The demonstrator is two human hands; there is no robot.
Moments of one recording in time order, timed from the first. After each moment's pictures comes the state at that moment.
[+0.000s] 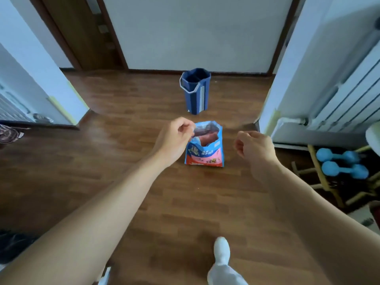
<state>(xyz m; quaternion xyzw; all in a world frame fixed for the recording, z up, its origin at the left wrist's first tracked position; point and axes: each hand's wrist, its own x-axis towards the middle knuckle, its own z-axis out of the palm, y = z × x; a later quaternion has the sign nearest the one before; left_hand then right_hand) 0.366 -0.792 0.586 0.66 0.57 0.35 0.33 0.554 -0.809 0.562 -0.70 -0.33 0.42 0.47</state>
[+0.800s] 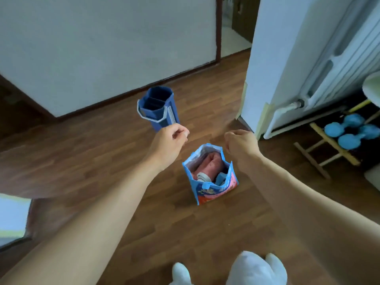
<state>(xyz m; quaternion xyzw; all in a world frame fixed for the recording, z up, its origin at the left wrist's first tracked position) 0.298 -0.327 0.546 0.79 0.44 0.17 0.39 0.455 -0.416 0.507 -0.76 -0.12 0.36 0.52</state>
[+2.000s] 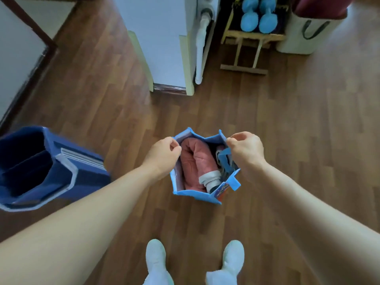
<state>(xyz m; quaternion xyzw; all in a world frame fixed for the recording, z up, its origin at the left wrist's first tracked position) 0.437 -0.035 0.206 0.91 0.12 -0.21 0.34 0.440 -0.230 0.221 -0.81 0.31 0.14 0.48</state>
